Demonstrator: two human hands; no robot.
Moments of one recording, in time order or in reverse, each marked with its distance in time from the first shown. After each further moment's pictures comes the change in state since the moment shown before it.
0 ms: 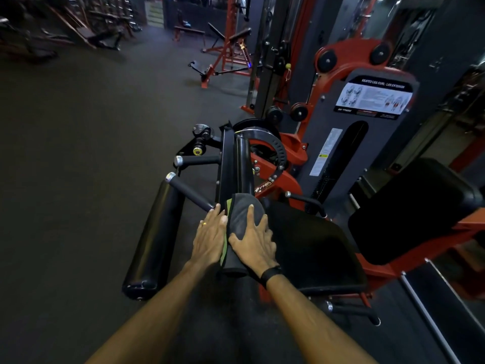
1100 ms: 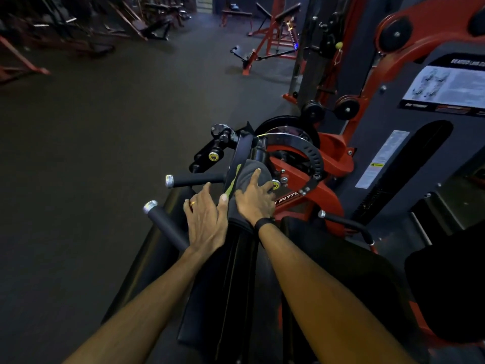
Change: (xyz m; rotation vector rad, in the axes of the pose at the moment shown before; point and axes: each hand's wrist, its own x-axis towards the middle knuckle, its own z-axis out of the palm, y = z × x) left_hand 0.172 0.029 0.006 0.275 0.497 -0.101; right_hand 0.278 -0.038 -0.022 0.016 0.032 -0.089
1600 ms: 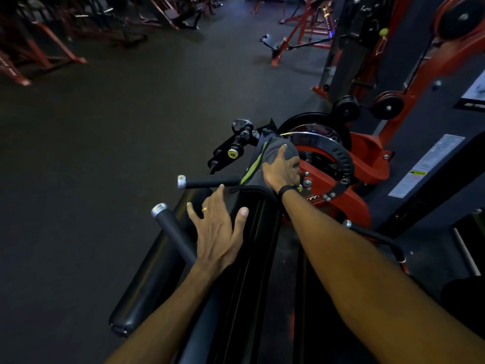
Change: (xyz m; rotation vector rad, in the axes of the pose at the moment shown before) left_hand 0.000 -0.004 0.007 0.102 0.019 0.061; right_hand 0.118 -0.012 -0.009 0.029 0.016 0.027
